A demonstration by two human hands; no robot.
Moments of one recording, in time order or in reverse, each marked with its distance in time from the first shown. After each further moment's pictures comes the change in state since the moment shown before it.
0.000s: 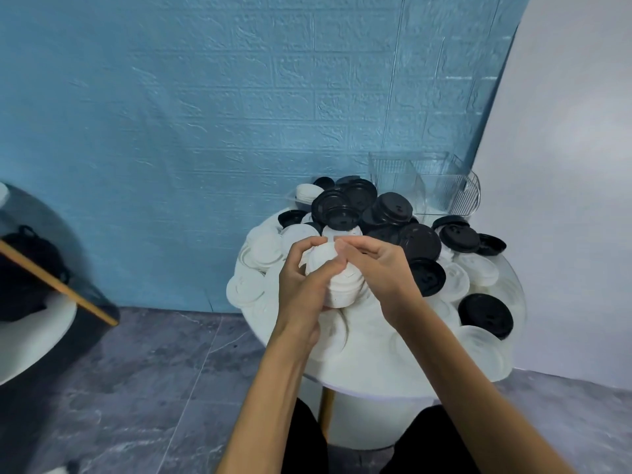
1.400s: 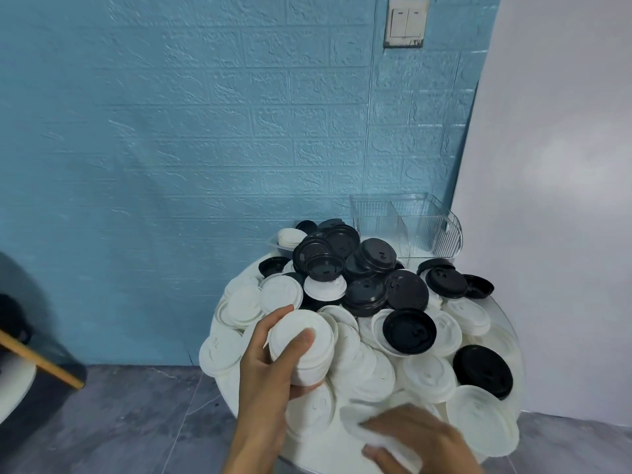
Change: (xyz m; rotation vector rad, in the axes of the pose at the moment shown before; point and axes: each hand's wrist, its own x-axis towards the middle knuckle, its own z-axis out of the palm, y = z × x) left_hand -0.002 -0.019 -0.022 -0.045 0.011 0.002; right_hand -0.101 0.032 -0.041 -0.905 0.075 -0.317
